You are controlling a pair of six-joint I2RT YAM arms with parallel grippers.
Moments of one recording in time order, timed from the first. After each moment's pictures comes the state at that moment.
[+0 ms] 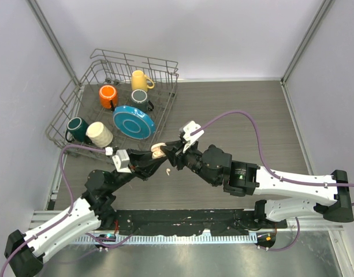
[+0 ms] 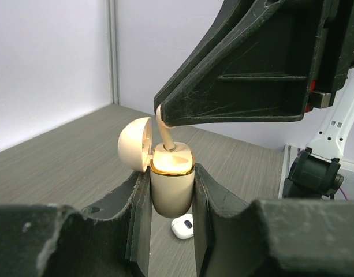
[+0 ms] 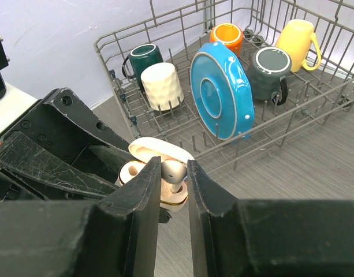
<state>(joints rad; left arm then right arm) -0.79 0.51 0.24 0.67 0.25 -0.19 1.34 1.14 1.02 0.09 0.50 0.16</state>
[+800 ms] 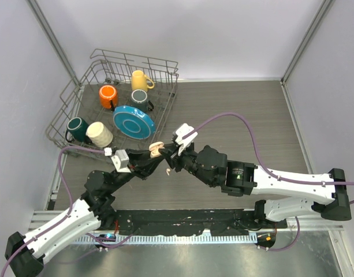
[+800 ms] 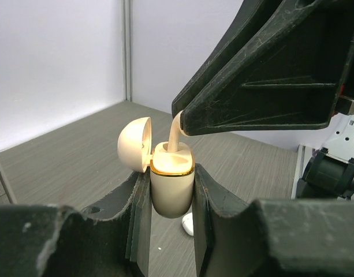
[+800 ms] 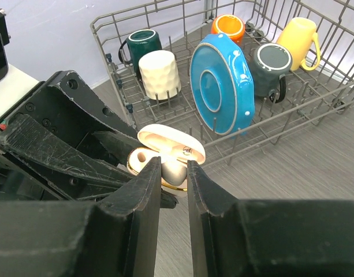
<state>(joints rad) -0.78 0.48 0.23 0.64 0.21 -0.17 1.35 1.17 1.06 0.02 0.50 0.10</state>
